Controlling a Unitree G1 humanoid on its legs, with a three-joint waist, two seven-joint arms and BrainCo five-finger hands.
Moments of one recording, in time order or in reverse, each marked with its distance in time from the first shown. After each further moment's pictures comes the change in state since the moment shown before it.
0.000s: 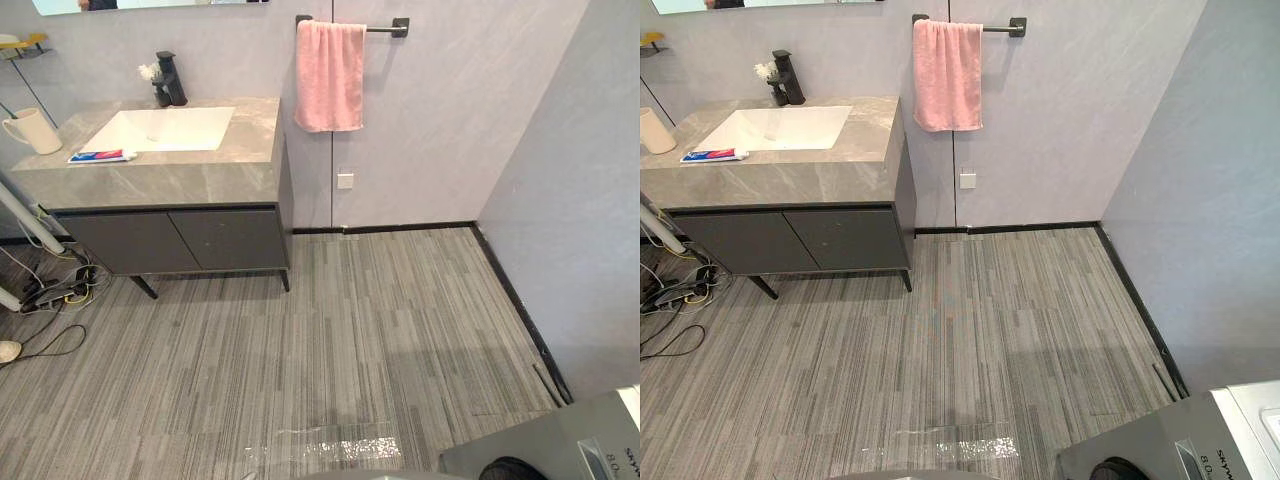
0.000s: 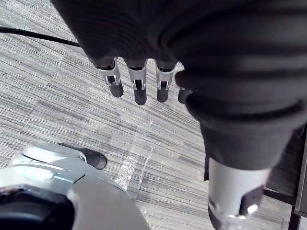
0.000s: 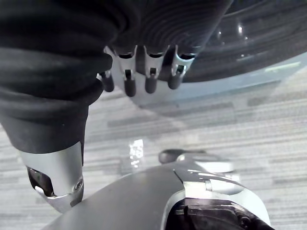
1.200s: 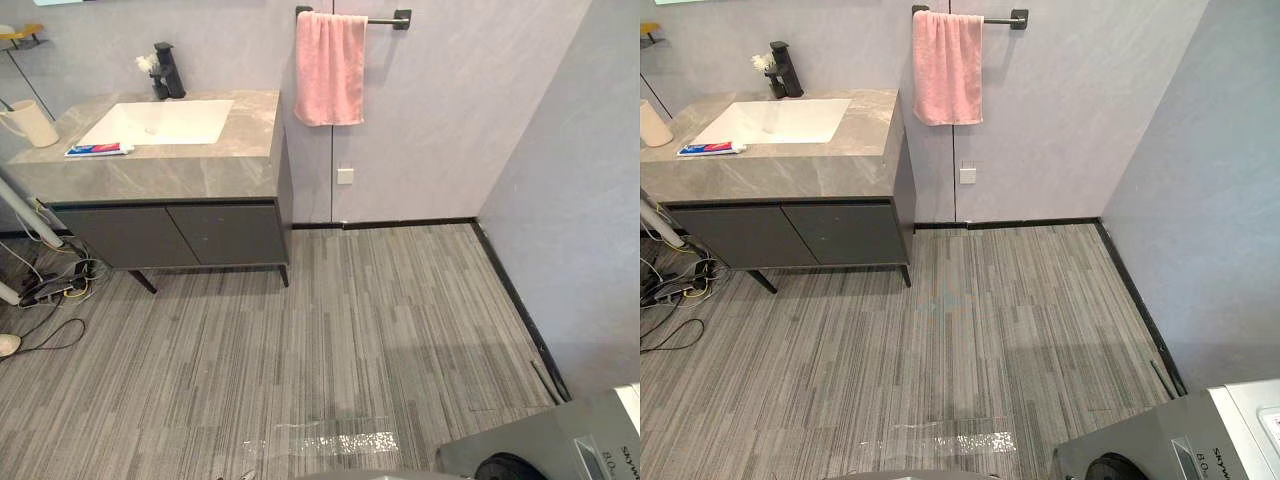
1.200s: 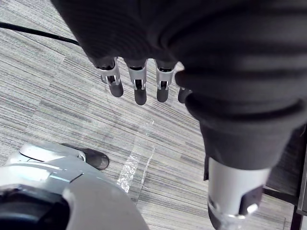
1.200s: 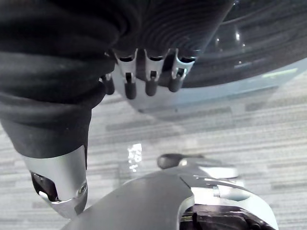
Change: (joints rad) left arm -0.003 0.005 -0.009 0.003 -0.015 -0.015 0.001; right arm -0.009 0.002 -0.002 -0.001 0.019 0.000 -0.002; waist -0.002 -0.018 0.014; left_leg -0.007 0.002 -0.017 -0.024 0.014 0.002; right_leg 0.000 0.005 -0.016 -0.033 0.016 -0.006
